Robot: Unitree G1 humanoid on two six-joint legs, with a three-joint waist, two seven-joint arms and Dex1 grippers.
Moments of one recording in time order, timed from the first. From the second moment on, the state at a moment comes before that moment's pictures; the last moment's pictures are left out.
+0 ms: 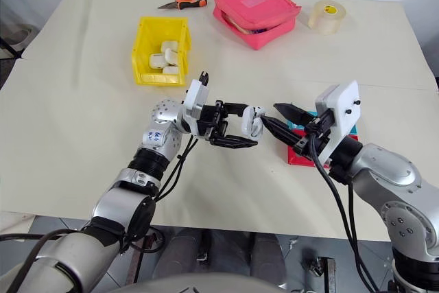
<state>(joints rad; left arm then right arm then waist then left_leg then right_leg) -0.88 0.05 -0.08 0.72 -0.39 -0.17 -1.50 -0.14 -0.73 -0.26 -0.72 0.97 0.78 0.37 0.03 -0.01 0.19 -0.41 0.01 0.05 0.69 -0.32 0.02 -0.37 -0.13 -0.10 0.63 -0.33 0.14</state>
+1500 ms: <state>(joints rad) -0.88 0.04 -0.08 0.75 -0.39 -0.19 -1.50 -0.08 -0.81 -0.29 -0.80 1.08 0.83 0.28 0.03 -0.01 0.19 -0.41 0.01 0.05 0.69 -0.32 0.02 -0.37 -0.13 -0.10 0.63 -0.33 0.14</state>
